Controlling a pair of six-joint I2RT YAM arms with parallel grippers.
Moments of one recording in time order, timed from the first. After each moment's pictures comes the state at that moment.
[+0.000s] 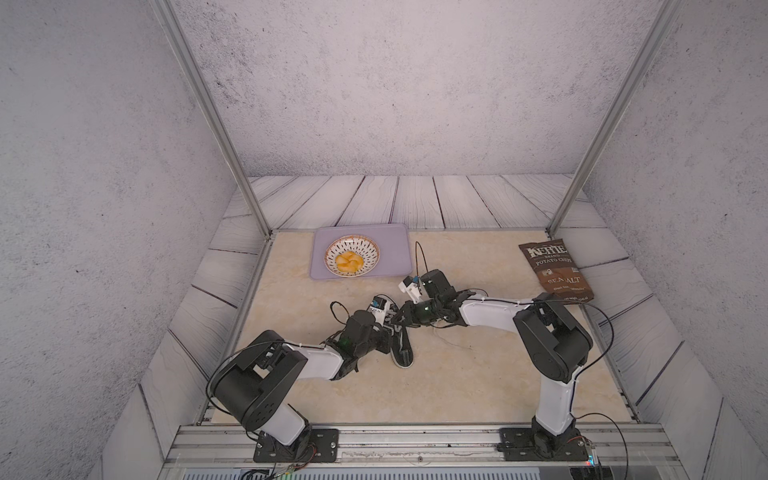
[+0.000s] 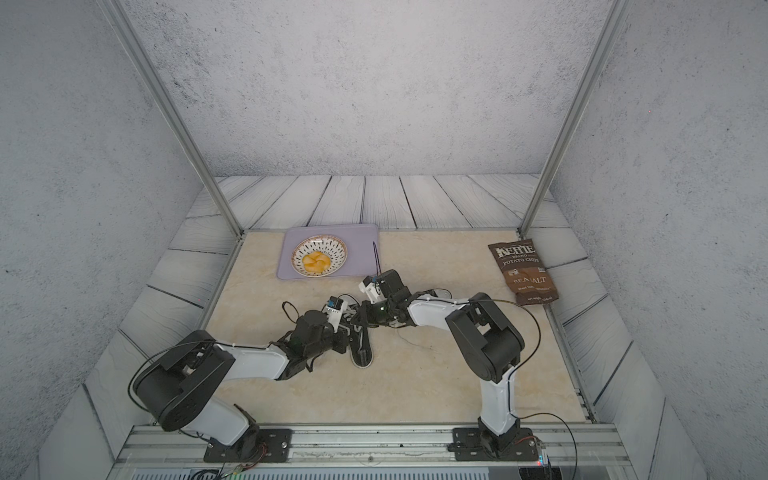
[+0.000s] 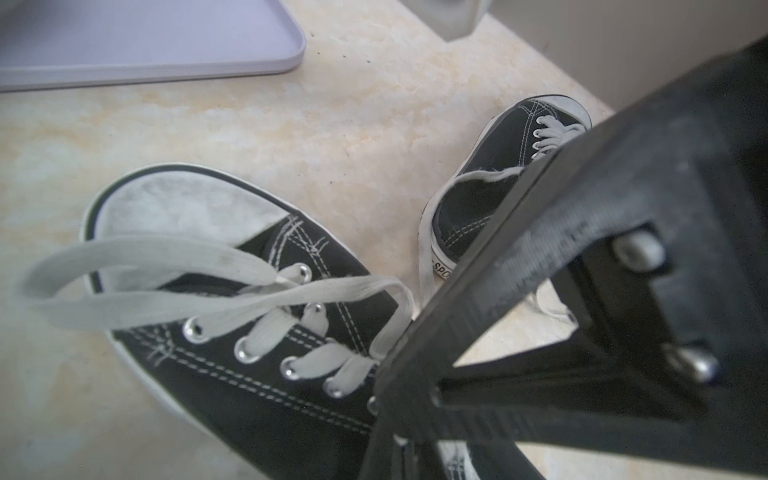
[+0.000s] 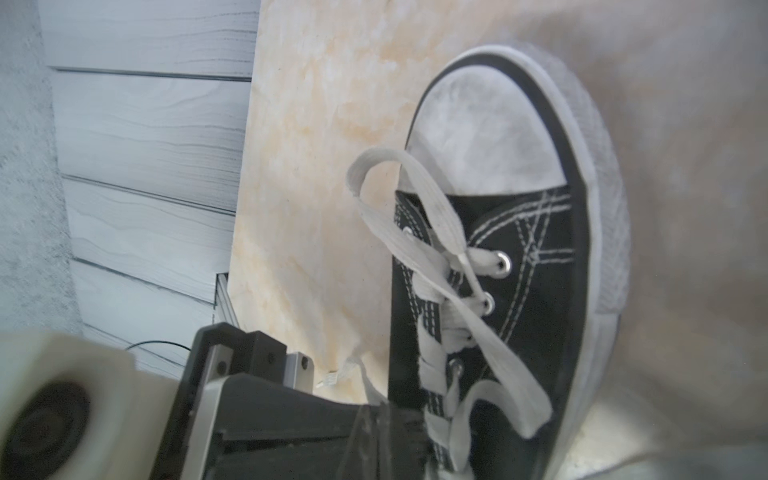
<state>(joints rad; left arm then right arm) -0.66 1.55 0.43 0.56 0.12 -0.34 0.68 1.91 1.12 -0.02 -0.67 0.63</state>
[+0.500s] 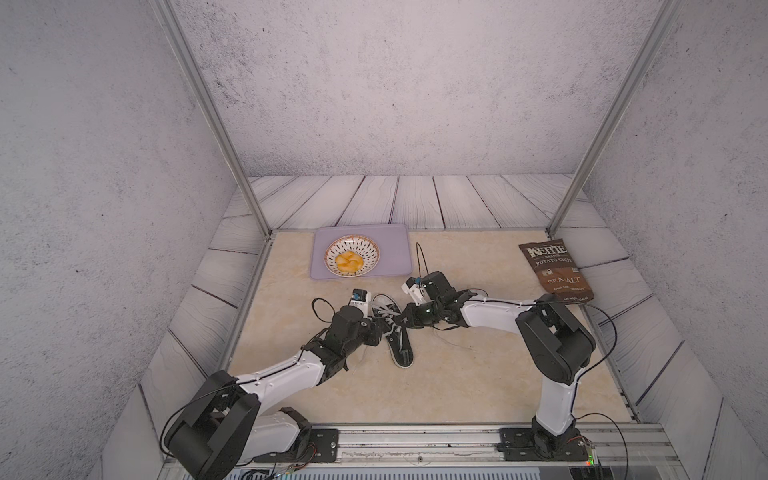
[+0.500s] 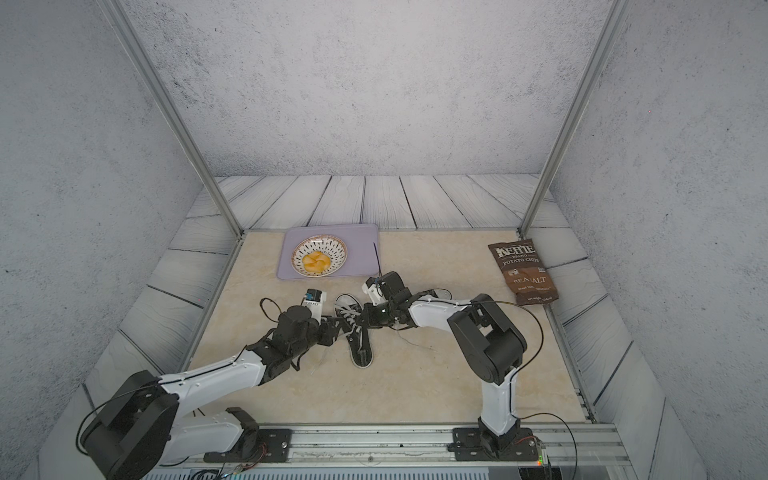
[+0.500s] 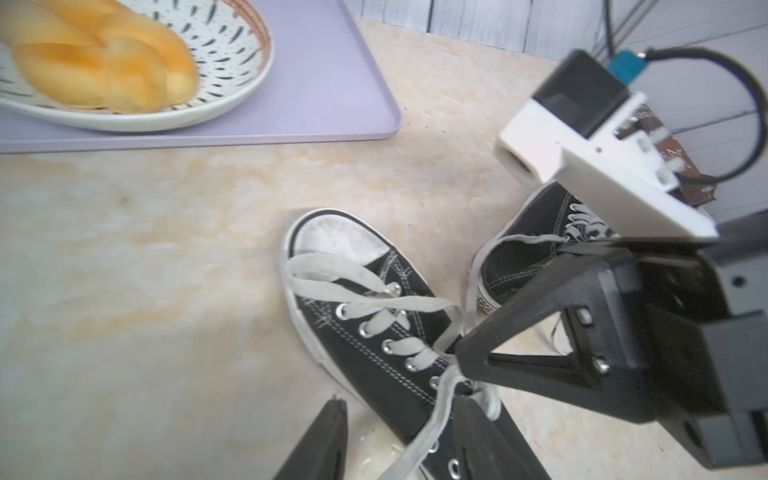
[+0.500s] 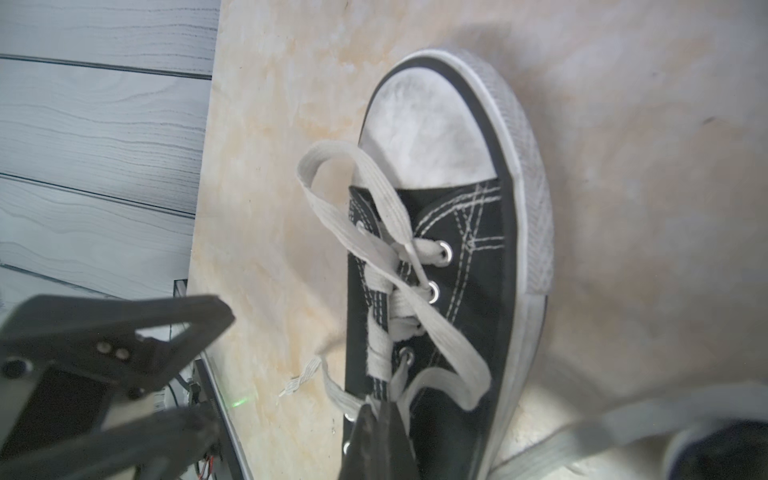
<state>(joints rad) -0.58 1.22 0.47 0.18 -0.03 -0.42 0.68 1.88 1.11 -0.08 -0.56 0.56</state>
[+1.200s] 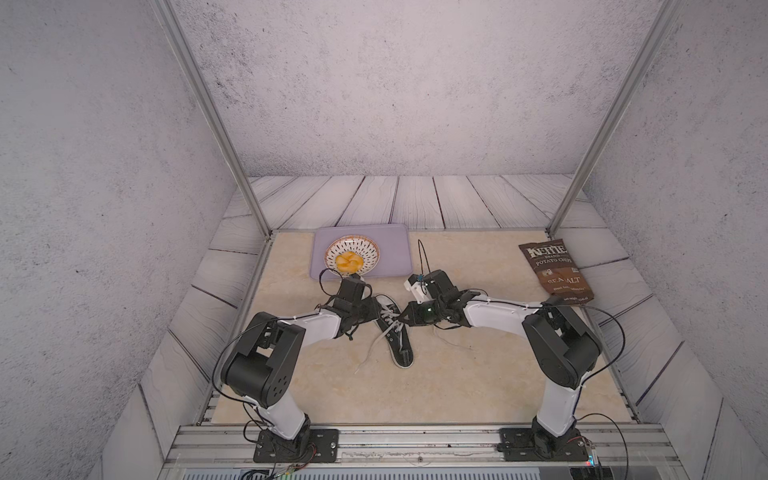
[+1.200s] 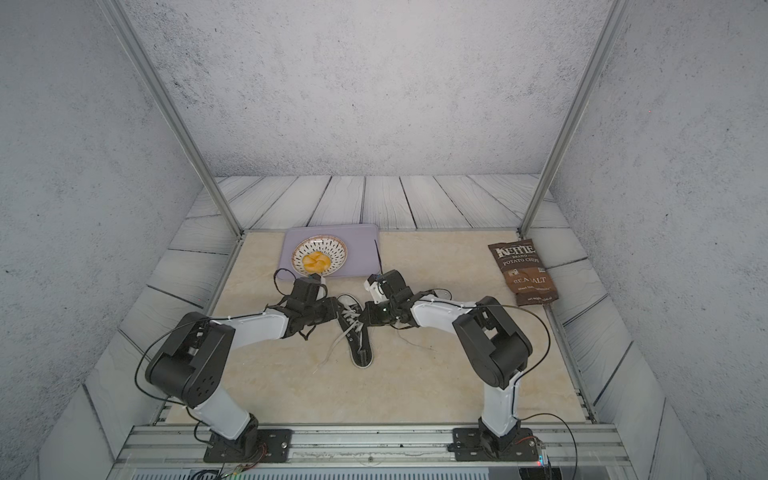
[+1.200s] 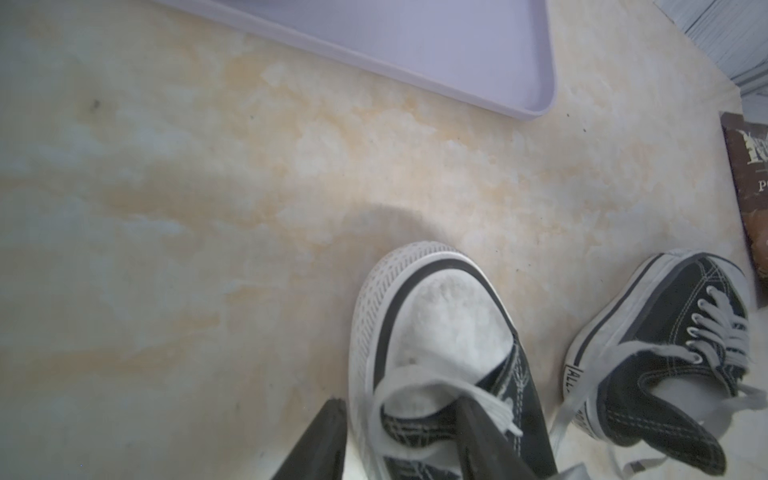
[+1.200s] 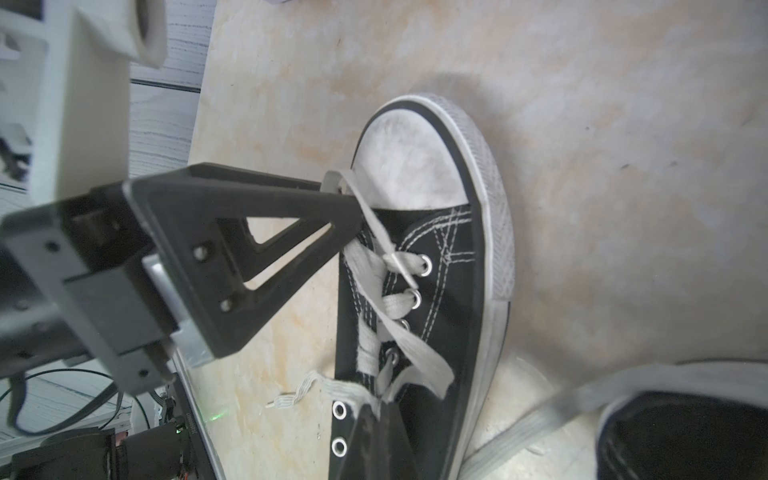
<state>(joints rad) -0.42 1.67 0.77 0.09 0.14 -0.62 0.68 1.85 1.10 -0.09 -0.50 0.53</state>
